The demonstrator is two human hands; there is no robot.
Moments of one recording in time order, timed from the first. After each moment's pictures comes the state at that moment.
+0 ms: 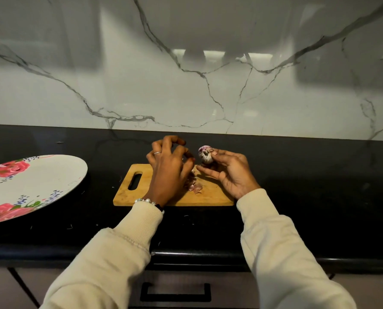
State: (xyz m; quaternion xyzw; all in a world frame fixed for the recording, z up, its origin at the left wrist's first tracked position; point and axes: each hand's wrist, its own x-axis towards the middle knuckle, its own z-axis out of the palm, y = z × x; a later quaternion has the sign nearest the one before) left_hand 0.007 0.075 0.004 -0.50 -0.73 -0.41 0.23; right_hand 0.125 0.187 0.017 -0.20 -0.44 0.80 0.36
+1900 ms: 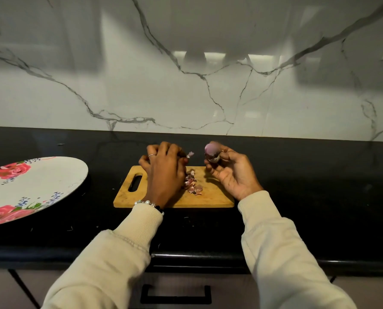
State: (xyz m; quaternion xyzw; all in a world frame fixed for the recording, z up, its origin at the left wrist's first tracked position) left_hand 0.010 0.073 0.006 -0.43 -0.79 -0.39 0.21; right_hand 0.128 0.191 0.019 -0.16 -0.36 0.85 0.34
